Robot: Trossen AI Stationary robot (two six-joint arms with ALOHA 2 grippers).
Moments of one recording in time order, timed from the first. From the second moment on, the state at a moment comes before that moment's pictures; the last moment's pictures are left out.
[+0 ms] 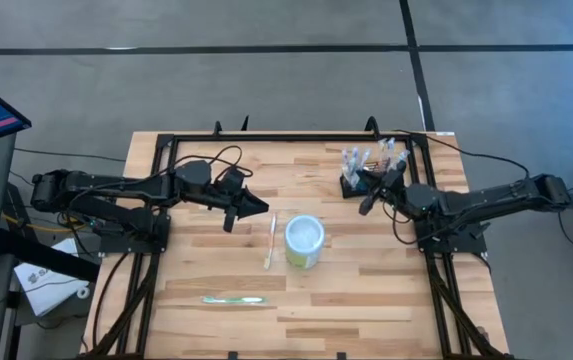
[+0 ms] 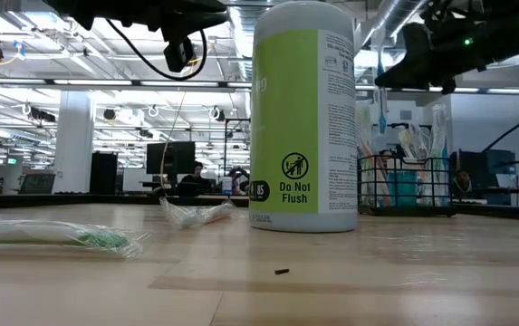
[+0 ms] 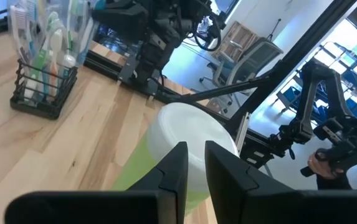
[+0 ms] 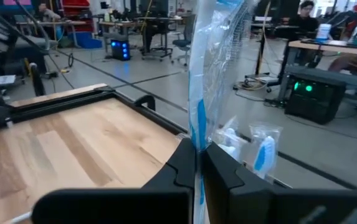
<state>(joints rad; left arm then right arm) 0.10 1.11 0.70 0.23 0.23 -0.48 0.07 0.77 0.32 0.33 0.82 0.08</state>
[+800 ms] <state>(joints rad) 0.10 1.11 0.70 0.23 0.23 -0.48 0.02 0.90 0.29 0.37 0.89 0.08</state>
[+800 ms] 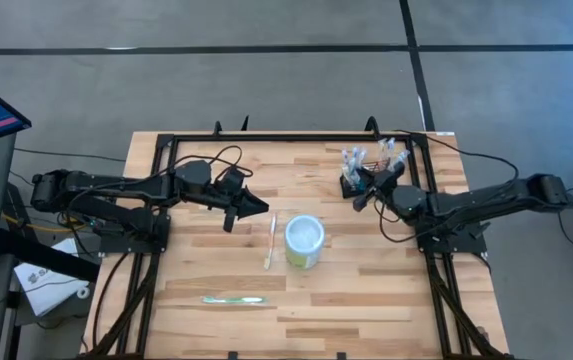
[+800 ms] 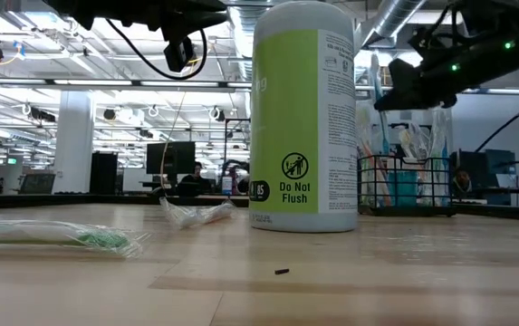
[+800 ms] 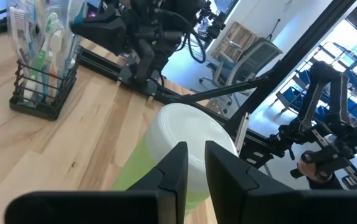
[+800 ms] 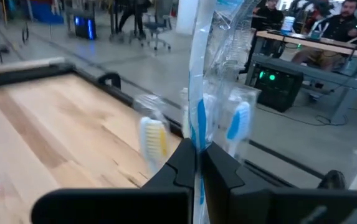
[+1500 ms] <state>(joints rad) 0.10 1.11 0.70 0.23 0.19 -0.48 0.00 0.99 0.09 0.74 0.86 0.12</state>
